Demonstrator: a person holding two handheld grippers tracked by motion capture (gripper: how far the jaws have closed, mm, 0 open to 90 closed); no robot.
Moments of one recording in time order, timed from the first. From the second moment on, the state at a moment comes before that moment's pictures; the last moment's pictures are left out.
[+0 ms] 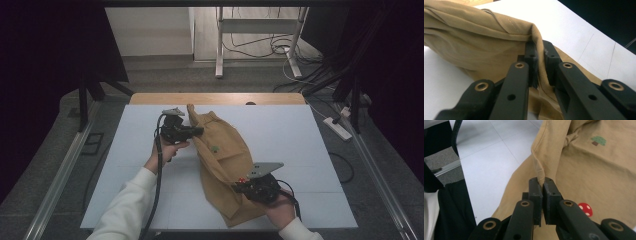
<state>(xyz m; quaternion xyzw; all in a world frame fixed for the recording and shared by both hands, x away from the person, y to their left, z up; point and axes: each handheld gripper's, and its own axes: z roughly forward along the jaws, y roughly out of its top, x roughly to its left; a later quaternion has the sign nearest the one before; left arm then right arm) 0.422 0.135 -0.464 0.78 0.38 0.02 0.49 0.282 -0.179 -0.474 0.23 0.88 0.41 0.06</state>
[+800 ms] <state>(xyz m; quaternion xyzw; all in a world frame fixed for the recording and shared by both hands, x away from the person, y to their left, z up) 0.434 0.099 -0.471 0.79 0.38 0.00 0.49 0.279 -0.207 -0.474 0.25 0.88 0.40 0.07</state>
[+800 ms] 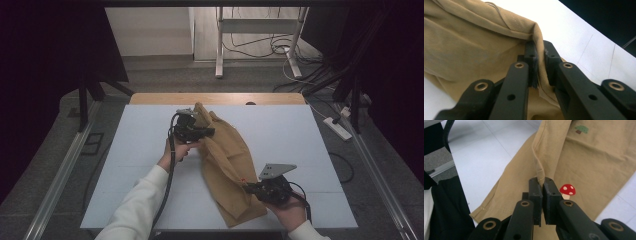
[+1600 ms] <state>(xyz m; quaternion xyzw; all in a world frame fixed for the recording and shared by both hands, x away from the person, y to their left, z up) 0.446 0.066 -0.487 0.80 0.38 -0.01 0.47 0.280 -0.230 -0.484 0.28 0.88 0.38 0.07</state>
